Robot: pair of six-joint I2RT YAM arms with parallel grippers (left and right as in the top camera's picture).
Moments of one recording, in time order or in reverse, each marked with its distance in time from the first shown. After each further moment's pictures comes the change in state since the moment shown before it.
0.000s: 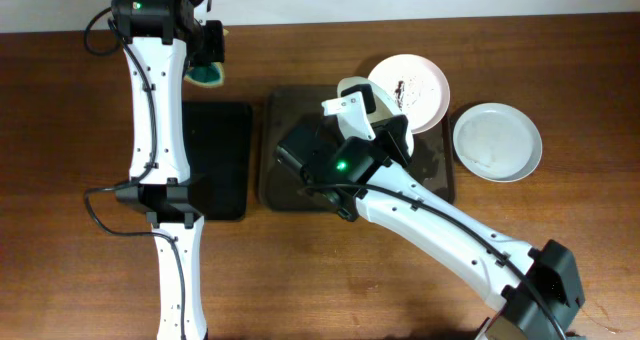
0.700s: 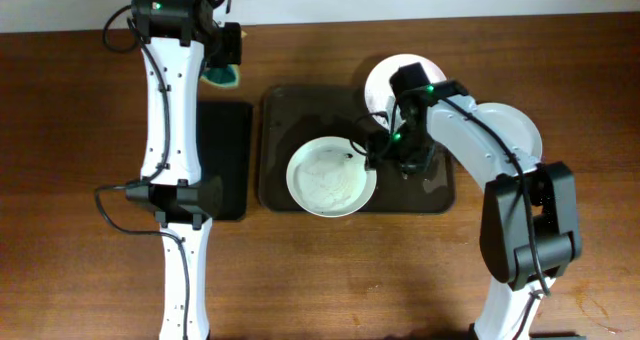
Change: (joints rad) left arm -0.058 0.000 -0.002 -0.002 0.001 0.000; right arm -0.581 0.247 -0.072 0.186 -1.562 -0.182
